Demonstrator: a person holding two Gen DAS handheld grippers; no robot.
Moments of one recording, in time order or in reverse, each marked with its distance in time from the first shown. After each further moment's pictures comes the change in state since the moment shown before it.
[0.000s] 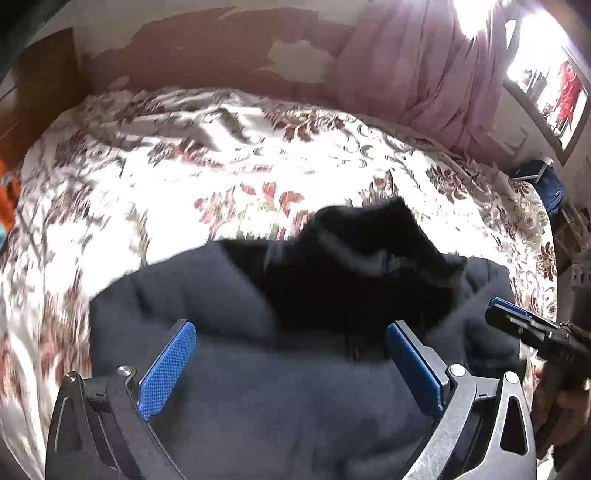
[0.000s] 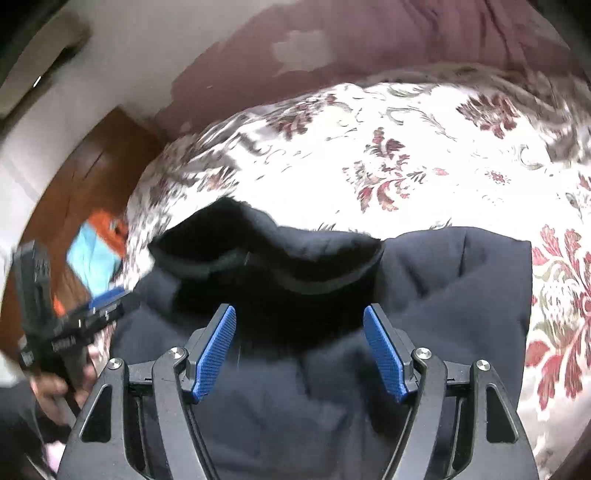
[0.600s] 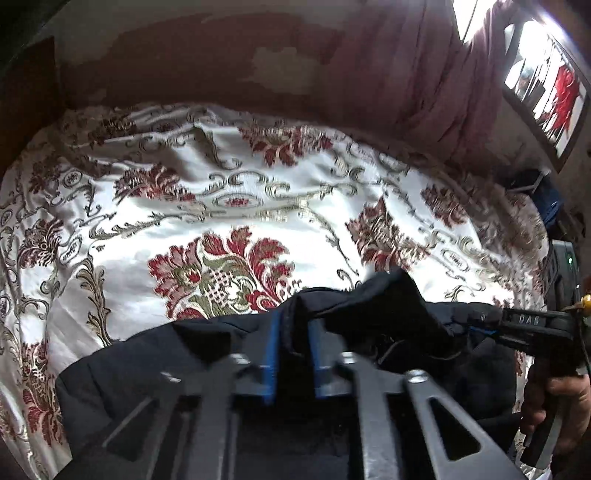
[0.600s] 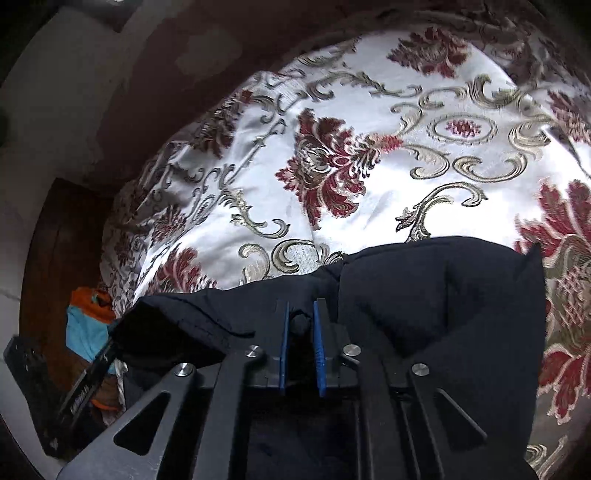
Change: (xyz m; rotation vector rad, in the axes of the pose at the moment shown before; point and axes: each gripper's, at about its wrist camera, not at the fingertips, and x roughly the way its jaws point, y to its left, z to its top) left arm 0.027 -0.011 0.044 0.000 -0.038 -0.060; right arm 0.051 -0.030 0.022 0.298 0.051 -0.049
